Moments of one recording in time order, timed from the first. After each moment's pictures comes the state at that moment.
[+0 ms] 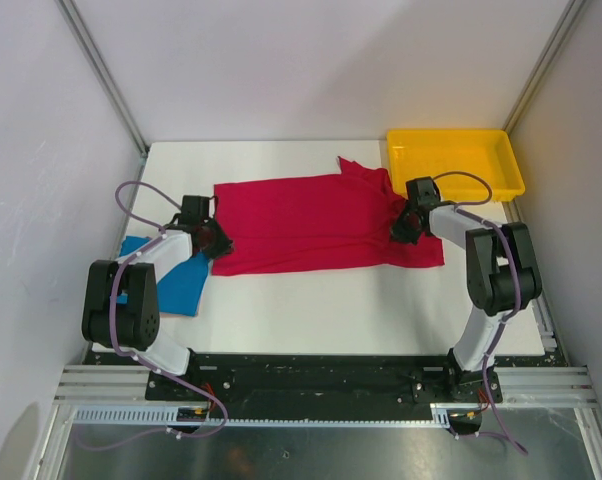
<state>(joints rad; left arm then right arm) -0.09 1.56 0.87 -0.29 0.09 -0.66 0.19 1.82 1.12 -0.32 -0.02 0.75</state>
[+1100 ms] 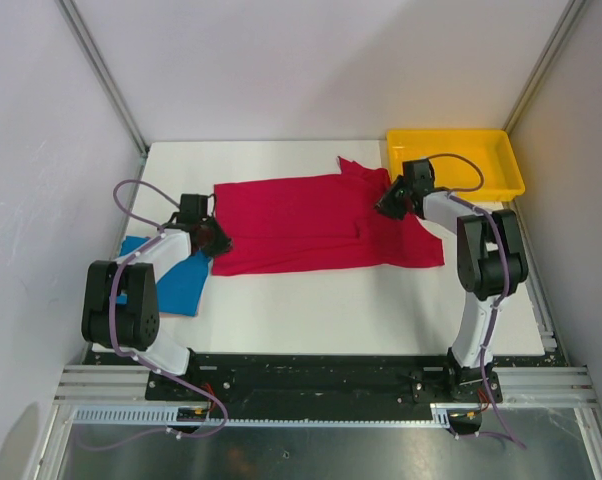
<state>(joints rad) -0.08 1.56 0.88 -0.29 0.09 -0.65 0.19 1.98 1.31 -0.11 -0.17 0.86</state>
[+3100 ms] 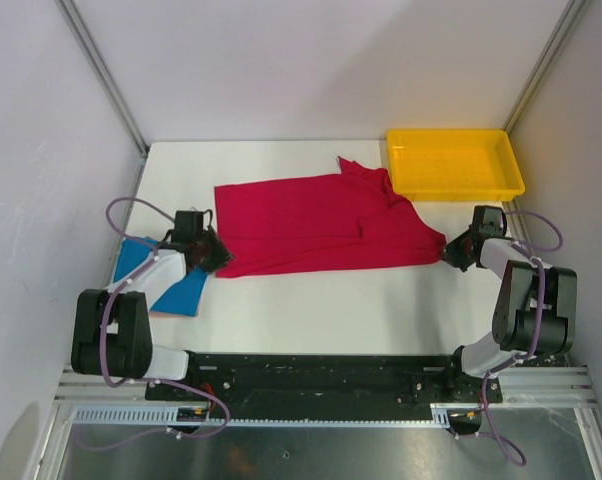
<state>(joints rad) -0.08 1.39 0.73 -0.28 0.11 -0.68 -0.19 1.54 0.78 -0.24 -0.07 0.78</state>
